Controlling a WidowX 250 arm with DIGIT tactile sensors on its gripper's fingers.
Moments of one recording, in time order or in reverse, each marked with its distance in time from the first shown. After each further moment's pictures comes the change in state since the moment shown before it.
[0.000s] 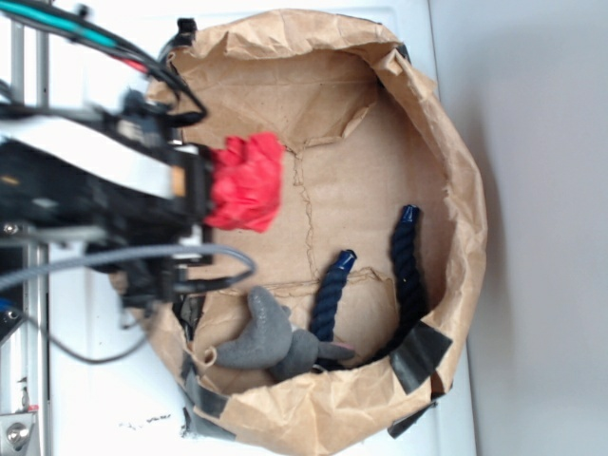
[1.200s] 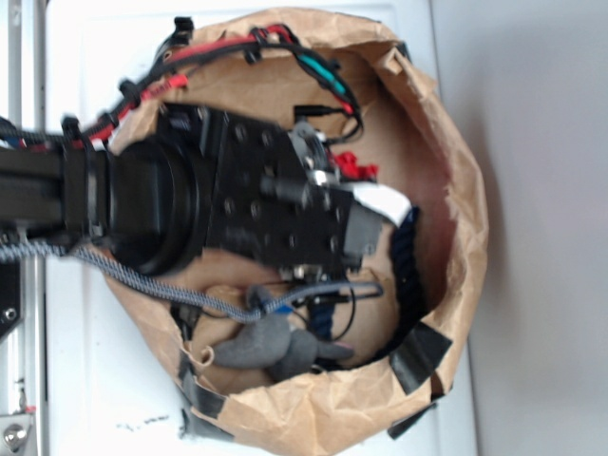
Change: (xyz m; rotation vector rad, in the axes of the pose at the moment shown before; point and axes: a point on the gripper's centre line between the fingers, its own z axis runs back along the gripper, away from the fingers) arm 0.035 0.000 -0.118 0.155 0.300 -0.103
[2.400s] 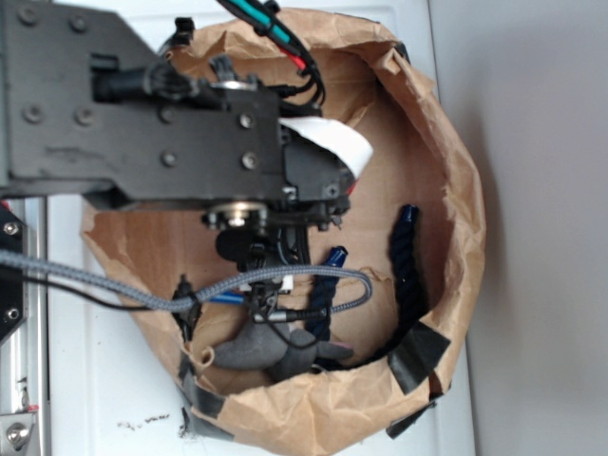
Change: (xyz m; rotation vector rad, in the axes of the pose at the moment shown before) arm -0.022 0.010 0.068 -0.160 -0.009 0.044
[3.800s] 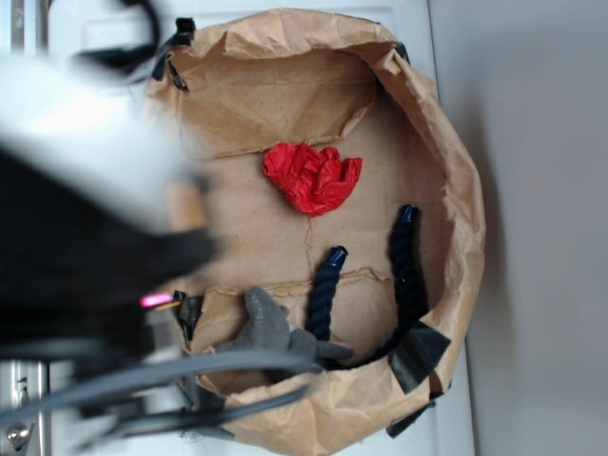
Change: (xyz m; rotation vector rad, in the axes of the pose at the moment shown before) arm -0.024 -0.024 0.133 0.026 -0.008 0.075
